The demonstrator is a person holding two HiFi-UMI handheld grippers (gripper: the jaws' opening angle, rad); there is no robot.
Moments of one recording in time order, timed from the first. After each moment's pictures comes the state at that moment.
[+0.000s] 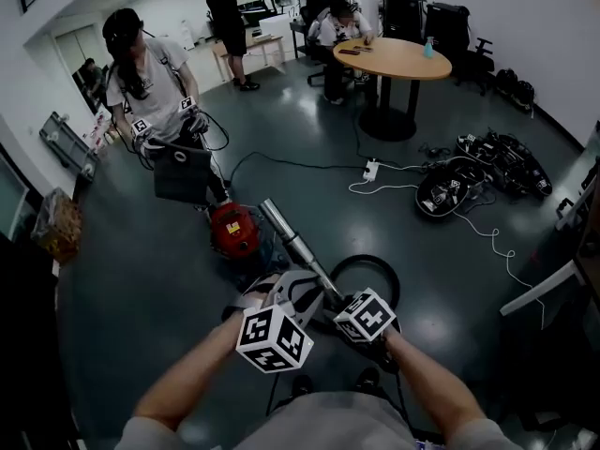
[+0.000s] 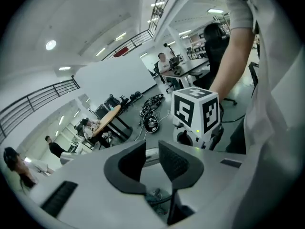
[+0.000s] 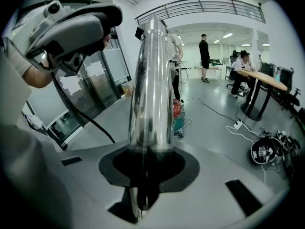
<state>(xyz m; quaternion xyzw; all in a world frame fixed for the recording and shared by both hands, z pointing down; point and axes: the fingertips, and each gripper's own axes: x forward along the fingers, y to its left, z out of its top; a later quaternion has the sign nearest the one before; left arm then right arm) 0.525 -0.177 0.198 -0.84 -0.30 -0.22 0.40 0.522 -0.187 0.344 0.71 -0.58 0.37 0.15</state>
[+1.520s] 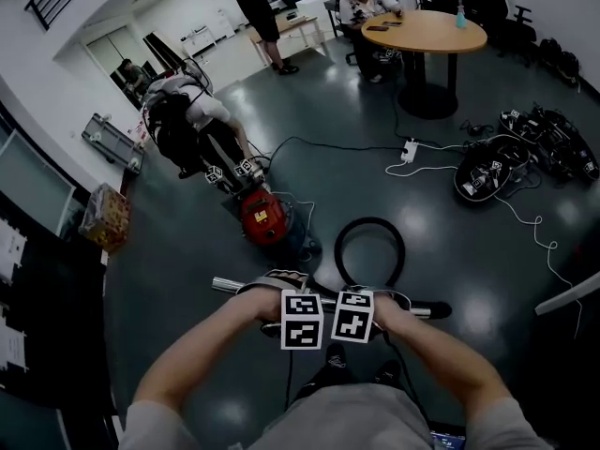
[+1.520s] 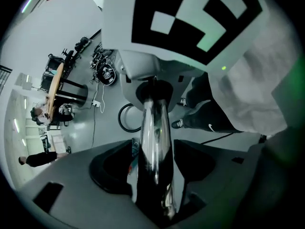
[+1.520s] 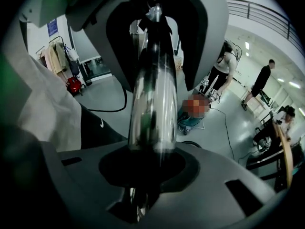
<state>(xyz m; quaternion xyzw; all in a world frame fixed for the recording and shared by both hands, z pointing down) 0.525 -0.158 0.332 -0.55 -0.36 -0.54 0.52 0.527 -0.132 0.363 0.51 -0.70 0.26 0.43</state>
